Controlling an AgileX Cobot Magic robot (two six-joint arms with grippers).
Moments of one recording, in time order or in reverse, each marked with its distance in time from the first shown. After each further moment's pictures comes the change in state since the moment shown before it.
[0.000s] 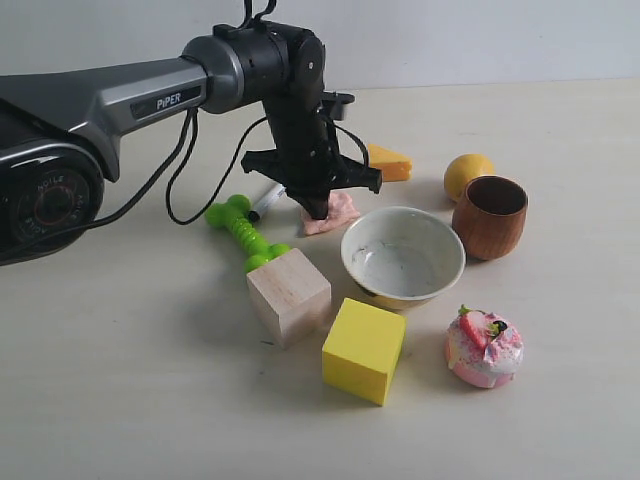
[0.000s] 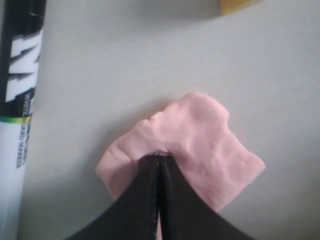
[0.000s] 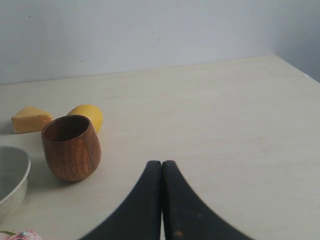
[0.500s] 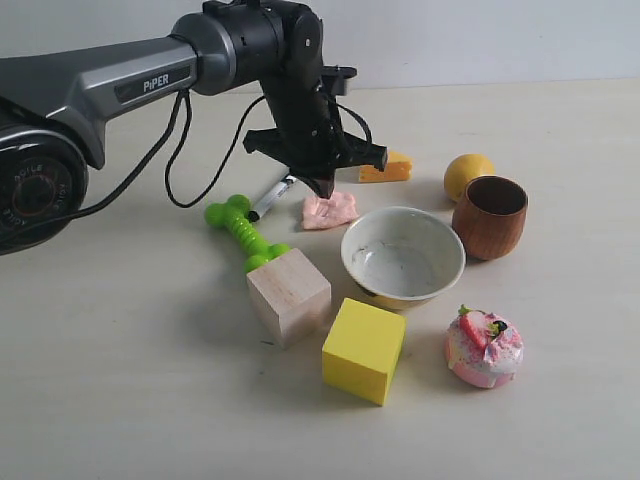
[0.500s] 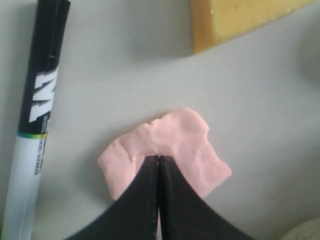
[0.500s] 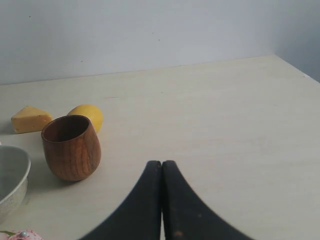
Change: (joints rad) left arm 0.000 -0.047 0.000 0.004 -0.035 0.004; right arm 0.000 0.000 0.000 0.000 0.000 0.000
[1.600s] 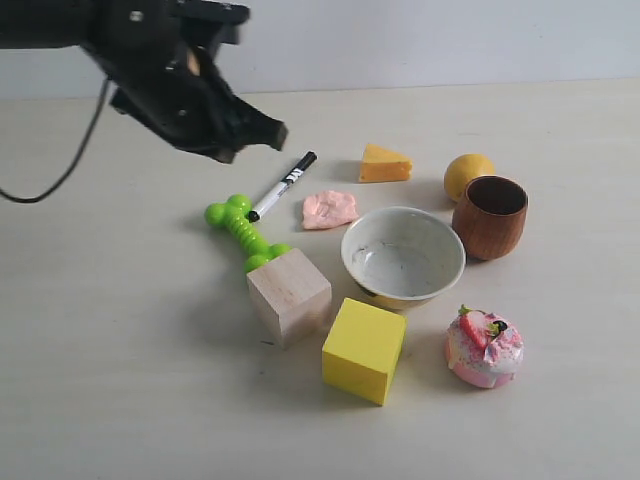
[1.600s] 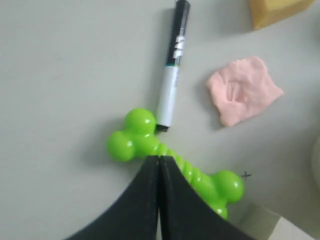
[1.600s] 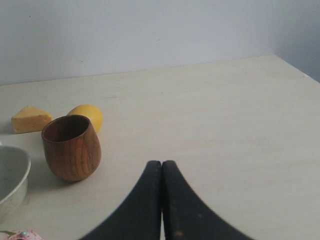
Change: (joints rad) left arm 0.061 -0.683 0.871 0.193 -0.439 -0.035; right arm 0.000 0.000 0.000 0.000 0.000 0.000
